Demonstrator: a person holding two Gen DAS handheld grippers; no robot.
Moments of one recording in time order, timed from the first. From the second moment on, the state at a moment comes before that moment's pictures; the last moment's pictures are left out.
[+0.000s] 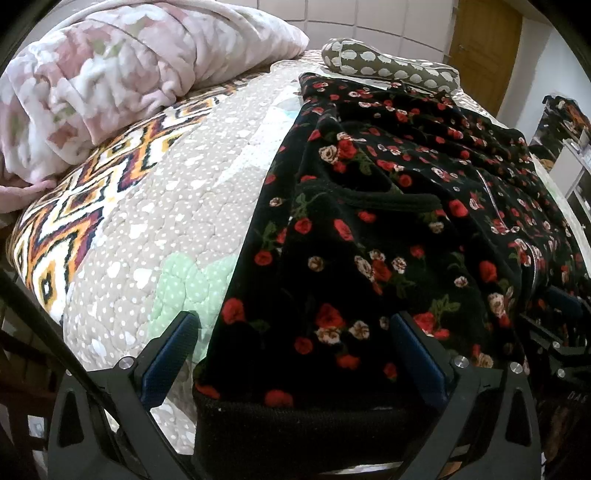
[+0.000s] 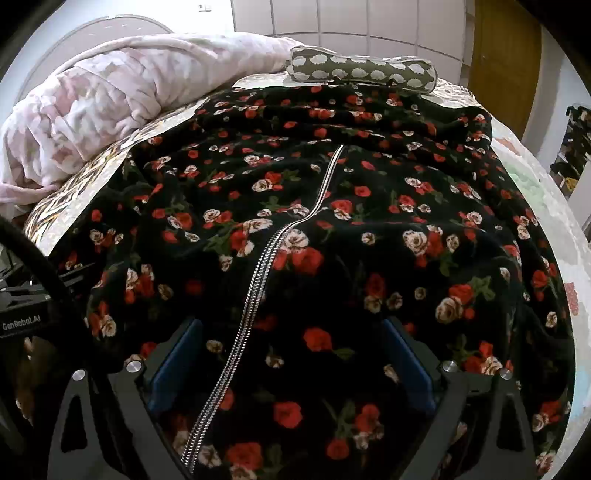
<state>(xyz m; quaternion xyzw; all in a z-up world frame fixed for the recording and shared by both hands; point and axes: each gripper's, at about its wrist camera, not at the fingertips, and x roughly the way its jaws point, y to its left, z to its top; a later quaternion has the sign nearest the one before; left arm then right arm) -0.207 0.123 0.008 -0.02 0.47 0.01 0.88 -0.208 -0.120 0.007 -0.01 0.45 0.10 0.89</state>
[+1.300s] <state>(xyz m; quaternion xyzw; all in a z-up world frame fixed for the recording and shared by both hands) -0.202 0.126 0.008 -0.03 0.48 0.00 0.87 -0.198 -0.115 0.005 -0.02 0.48 0.09 0.87</state>
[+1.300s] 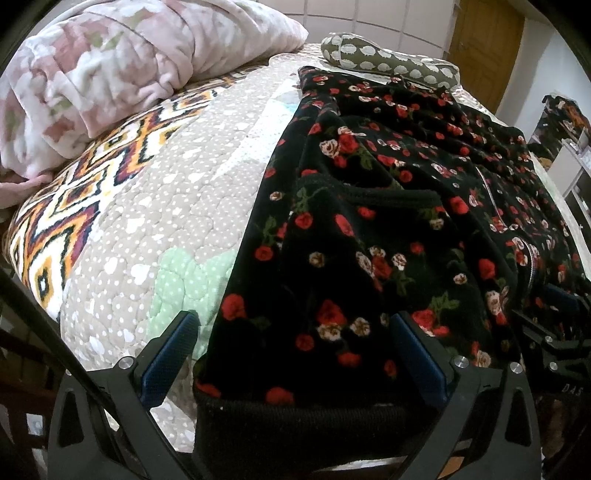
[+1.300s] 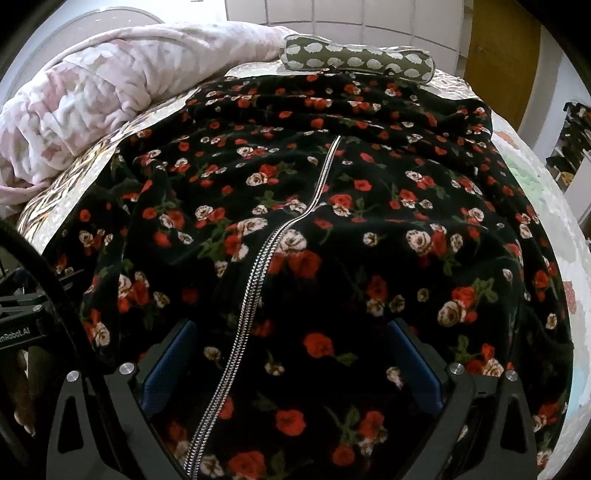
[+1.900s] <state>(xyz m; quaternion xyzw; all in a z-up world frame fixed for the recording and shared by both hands) -0.236 0.139 0.075 0.03 0.44 0.03 0.90 -0.229 -0.165 0.063 0.01 0.43 0.10 0.90</state>
